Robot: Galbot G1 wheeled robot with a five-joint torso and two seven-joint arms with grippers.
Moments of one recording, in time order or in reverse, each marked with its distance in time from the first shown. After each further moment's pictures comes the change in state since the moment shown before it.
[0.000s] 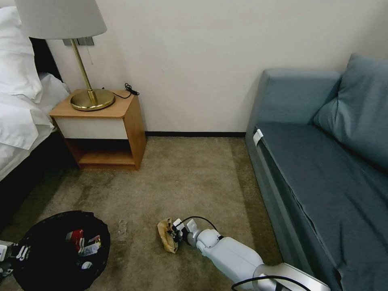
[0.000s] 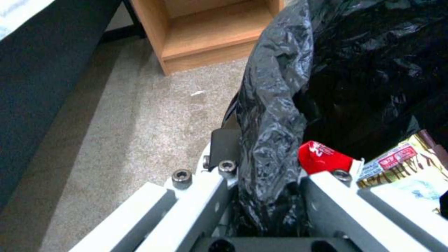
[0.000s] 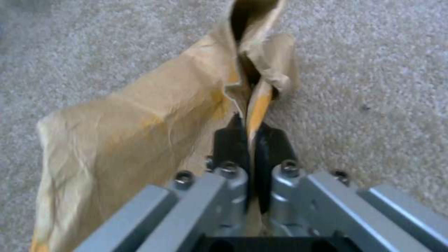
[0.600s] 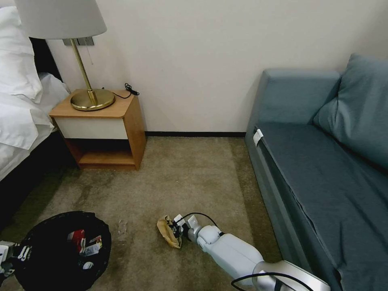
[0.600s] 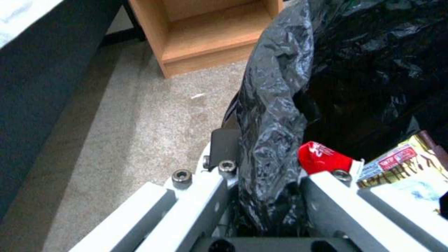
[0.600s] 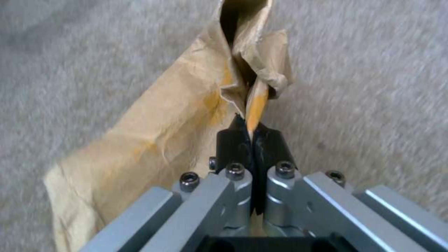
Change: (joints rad) left arm 0.003 0.005 -0.009 -0.003 -0.003 -0.004 0.005; right arm 0.025 -0.009 0.031 0.010 0.002 0.019 -0.010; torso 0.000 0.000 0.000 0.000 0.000
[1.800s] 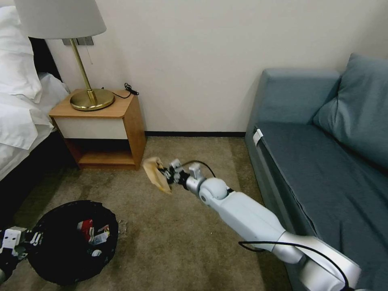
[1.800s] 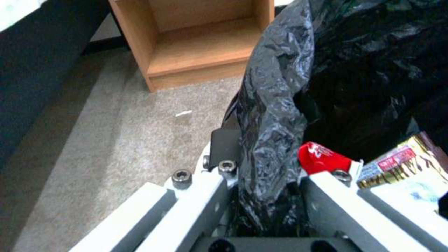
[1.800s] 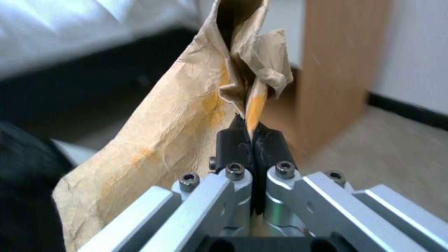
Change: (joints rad) left arm -0.143 0.030 0.095 0.008 -0.016 0.078 -0.036; right arm 0.155 -0.191 0.112 0.678 0.242 -0.139 0.046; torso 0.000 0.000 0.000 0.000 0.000
